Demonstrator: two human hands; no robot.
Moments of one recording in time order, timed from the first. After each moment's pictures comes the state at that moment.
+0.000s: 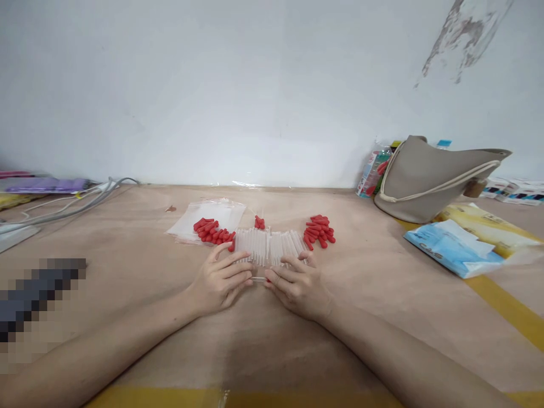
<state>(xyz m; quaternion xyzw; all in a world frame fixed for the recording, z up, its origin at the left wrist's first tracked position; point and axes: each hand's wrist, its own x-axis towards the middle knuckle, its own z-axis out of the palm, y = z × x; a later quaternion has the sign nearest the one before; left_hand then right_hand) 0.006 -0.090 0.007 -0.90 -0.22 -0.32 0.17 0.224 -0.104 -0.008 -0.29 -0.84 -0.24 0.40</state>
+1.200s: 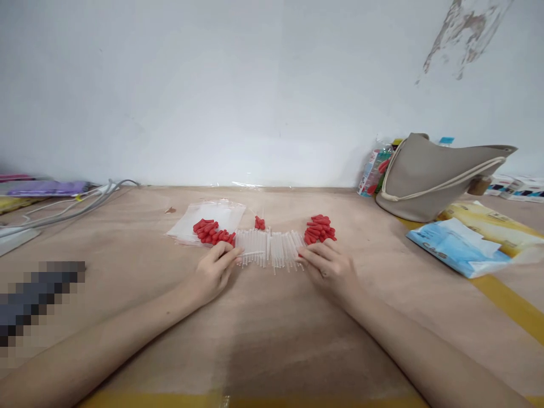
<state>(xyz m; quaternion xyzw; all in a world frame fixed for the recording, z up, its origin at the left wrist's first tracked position) -0.005 -0.072 0.003 -0.87 -0.32 -0.36 0.12 0.272 -0.089 0.000 -0.38 -0.80 -0.16 0.44</state>
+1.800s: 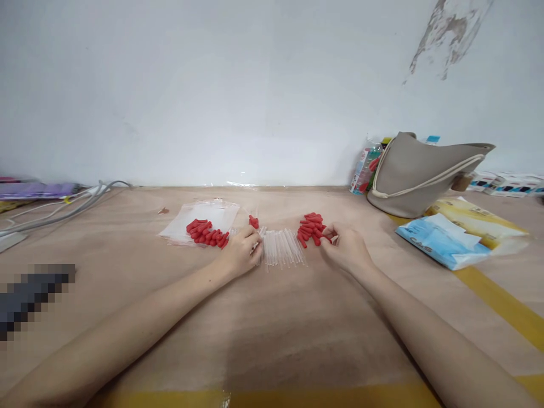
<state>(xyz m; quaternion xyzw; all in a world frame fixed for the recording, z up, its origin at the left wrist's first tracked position) 0.056 -0.032 0.004 -0.87 -0.35 -0.33 0.09 0.318 -0.063 0.016 -0.65 -0.67 0.04 0.36</state>
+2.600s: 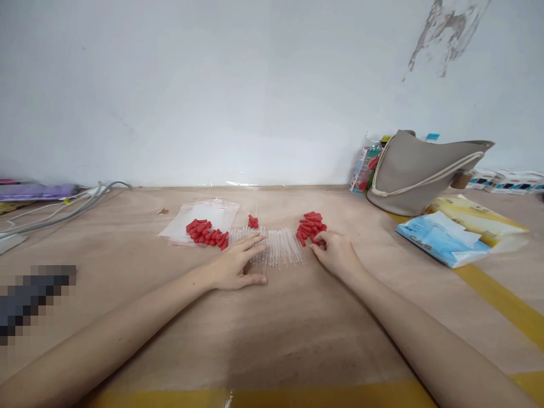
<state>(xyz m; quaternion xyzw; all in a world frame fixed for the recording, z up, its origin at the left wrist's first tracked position) 0.030 -0.048 0.008 -0.94 -0.28 -0.18 -0.01 0.307 -0.064 0.000 -0.60 -0.73 0.00 0.32</state>
